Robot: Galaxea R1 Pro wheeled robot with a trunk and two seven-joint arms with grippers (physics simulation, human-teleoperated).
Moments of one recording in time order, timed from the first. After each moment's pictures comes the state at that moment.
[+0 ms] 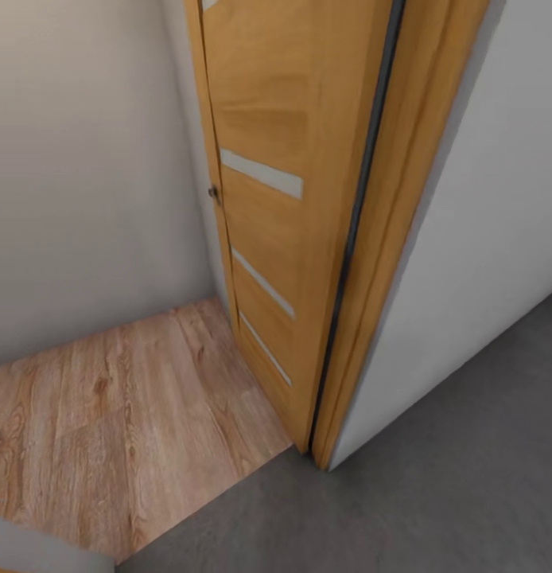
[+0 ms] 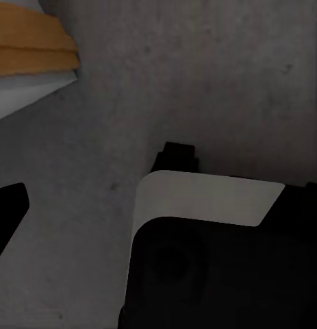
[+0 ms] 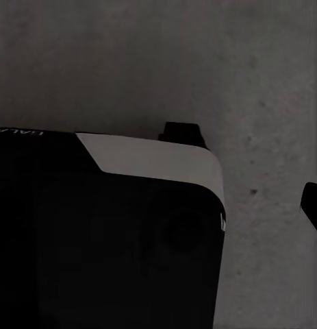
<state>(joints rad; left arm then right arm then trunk) -0.42 -0.04 0.01 0.00 0.10 0.07 0.21 -0.32 0.07 0.59 0.03 -0.50 -0.08 -0.09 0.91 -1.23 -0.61</state>
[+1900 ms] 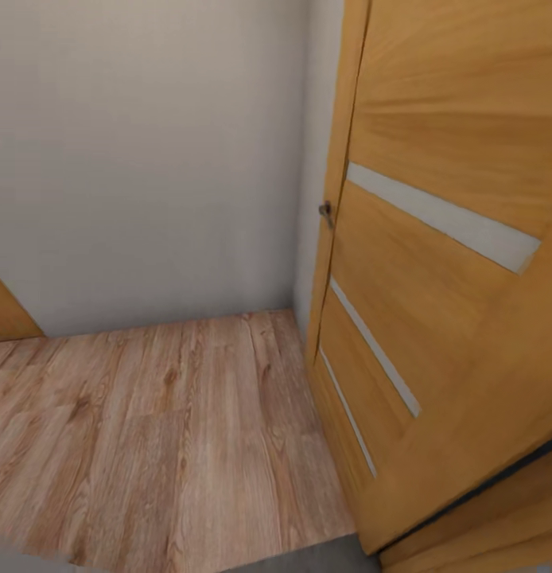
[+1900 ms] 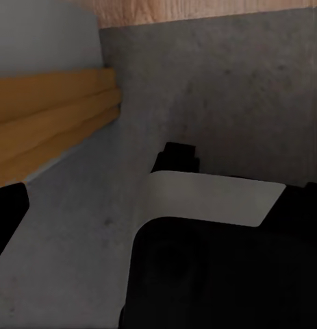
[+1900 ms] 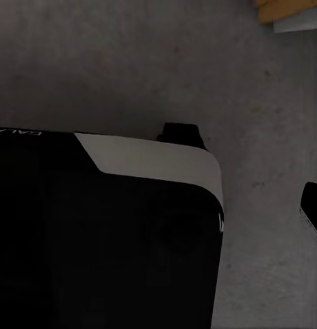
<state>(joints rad) -0.42 -0.04 0.01 0.00 0.10 0.07 0.21 -0.32 0.07 0.59 0.03 -0.50 -0.08 -0.09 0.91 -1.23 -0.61</state>
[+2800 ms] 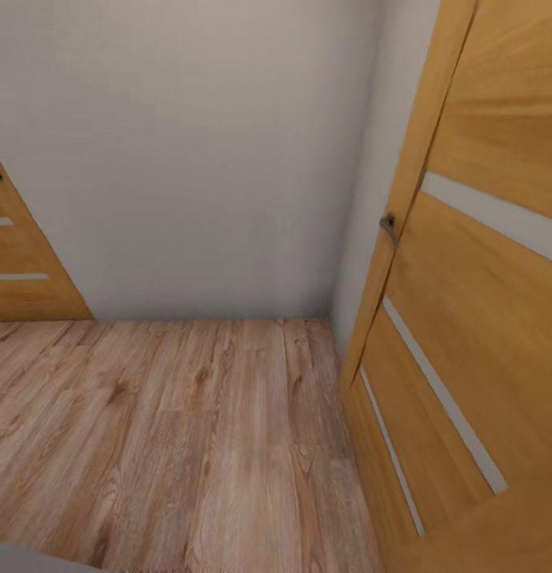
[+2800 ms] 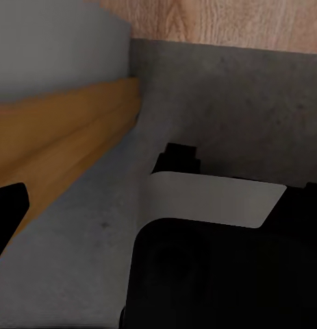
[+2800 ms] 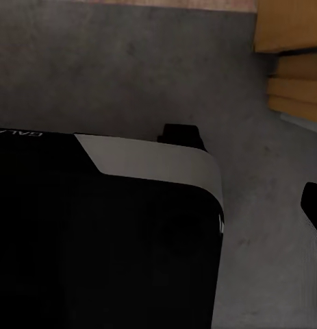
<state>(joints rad) -0.42 -0.04 0.01 0.00 0.10 0.07 0.22 -0.32 0.07 0.59 0.03 -0.50 -0.08 -0.09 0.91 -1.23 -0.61</state>
